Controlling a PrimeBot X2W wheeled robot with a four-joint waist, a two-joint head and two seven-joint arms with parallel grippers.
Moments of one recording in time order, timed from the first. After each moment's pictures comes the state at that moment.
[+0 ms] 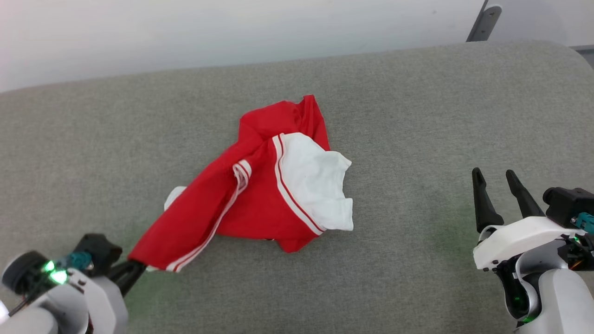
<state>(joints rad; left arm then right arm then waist) -0.39 1.00 -0.82 0.11 -0.78 -0.06 0.06 -0.32 -0.05 -0.09 0.30 0.25 0.13 -0.02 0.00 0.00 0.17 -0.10</state>
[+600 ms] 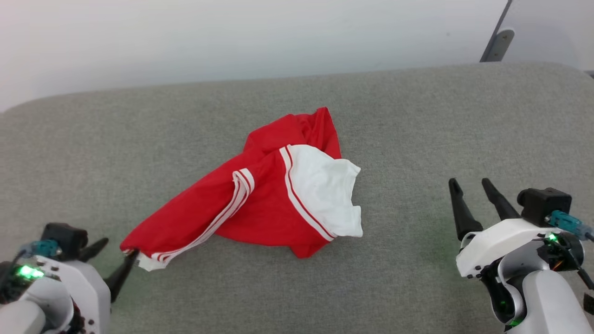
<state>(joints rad) -0.39 0.92 -0.75 0.31 -0.92 -0.03 0.01 -0.32 -0.05 -0.01 0.31 0.25 0.13 0.04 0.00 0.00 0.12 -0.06</state>
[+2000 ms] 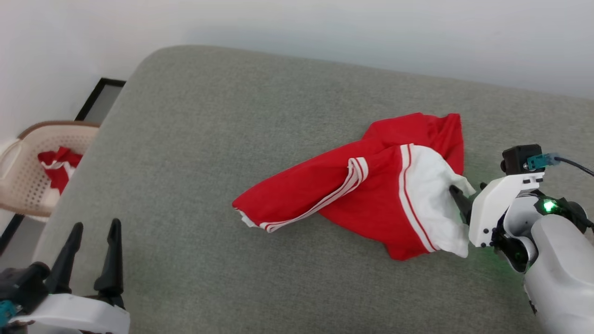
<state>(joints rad) 0.00 0.60 -0.19 0.00 -0.76 0.16 -0.26 -0.67 -0.24 0.25 0.84 0.44 0.13 0.26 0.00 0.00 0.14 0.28</state>
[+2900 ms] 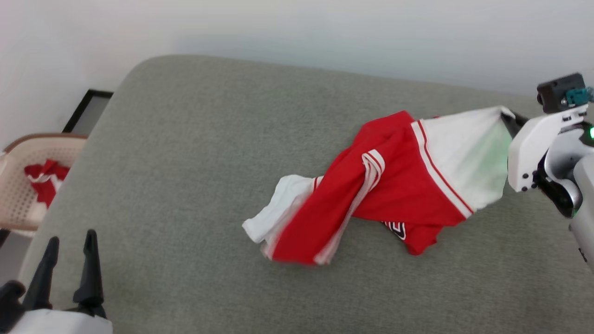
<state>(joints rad) 0.05 0.48 -0.01 0.05 -0.68 0.05 -0.26 -0.89 -0.42 0.51 0.84 0.49 0.13 0.17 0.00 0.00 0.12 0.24</state>
